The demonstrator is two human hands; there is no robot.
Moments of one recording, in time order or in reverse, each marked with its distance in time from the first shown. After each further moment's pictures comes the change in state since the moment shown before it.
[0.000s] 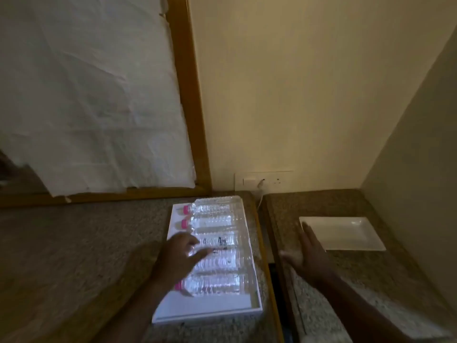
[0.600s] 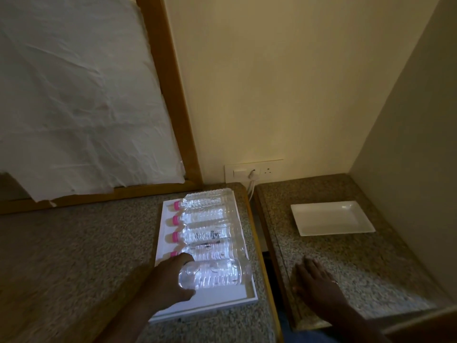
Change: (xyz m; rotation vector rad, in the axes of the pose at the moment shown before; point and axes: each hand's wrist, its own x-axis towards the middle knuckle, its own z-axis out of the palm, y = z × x) left_hand -0.033 -0.020 0.006 0.240 -0.390 -0.038; right_hand -0.063 0.081 0.049 -0.448 -0.355 0.082
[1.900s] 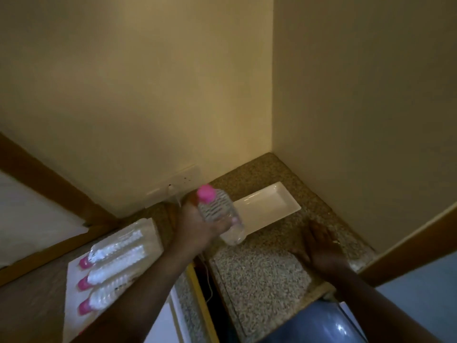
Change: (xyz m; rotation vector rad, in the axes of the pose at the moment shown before) left_hand 0.149 0.305 0.022 -0.462 0.064 0.214; right_hand 0.000 0.182 -0.027 0.134 0.190 0.258
